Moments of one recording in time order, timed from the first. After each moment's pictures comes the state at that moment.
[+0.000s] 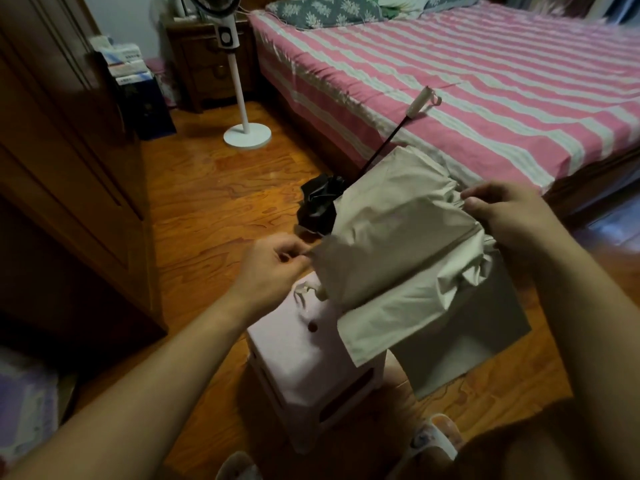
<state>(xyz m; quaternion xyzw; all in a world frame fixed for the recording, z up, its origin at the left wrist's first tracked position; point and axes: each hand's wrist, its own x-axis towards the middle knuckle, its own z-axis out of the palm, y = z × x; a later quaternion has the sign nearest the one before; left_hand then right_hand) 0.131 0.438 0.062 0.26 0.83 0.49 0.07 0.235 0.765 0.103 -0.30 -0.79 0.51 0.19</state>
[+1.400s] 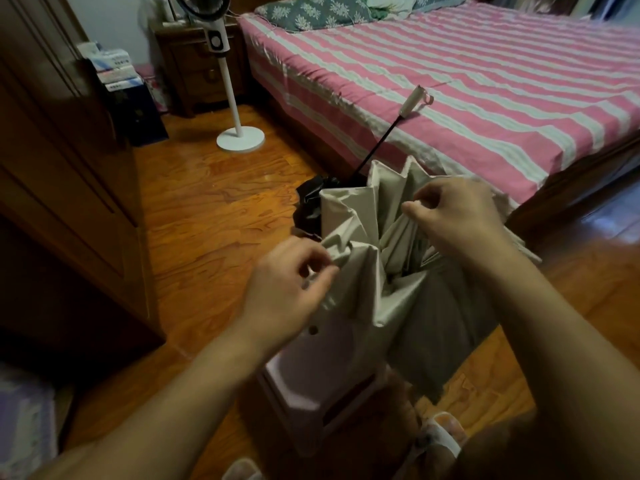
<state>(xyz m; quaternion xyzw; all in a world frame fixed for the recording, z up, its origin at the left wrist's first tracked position) 0.173 0.441 0.083 0.38 0.83 0.40 -0.05 0.218 0.695 0.117 -0.20 -0.92 0.23 0.23</state>
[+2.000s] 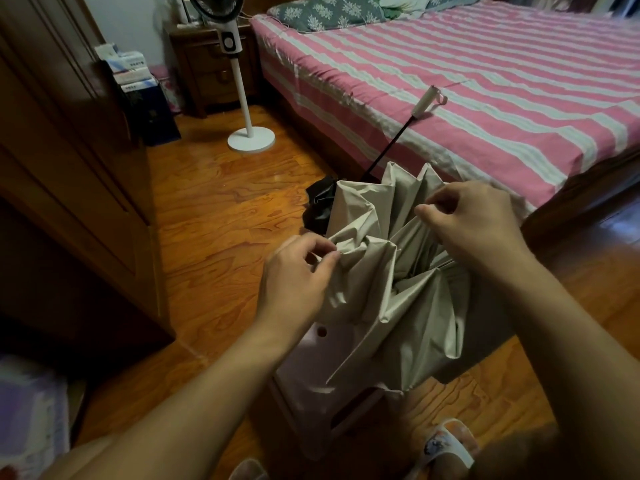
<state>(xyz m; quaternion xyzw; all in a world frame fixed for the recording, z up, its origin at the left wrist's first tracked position) 0.157 0.458 0.065 0.24 0.85 0.46 -0.06 0.222 0.689 0.115 -0.21 -0.92 0.25 0.23</state>
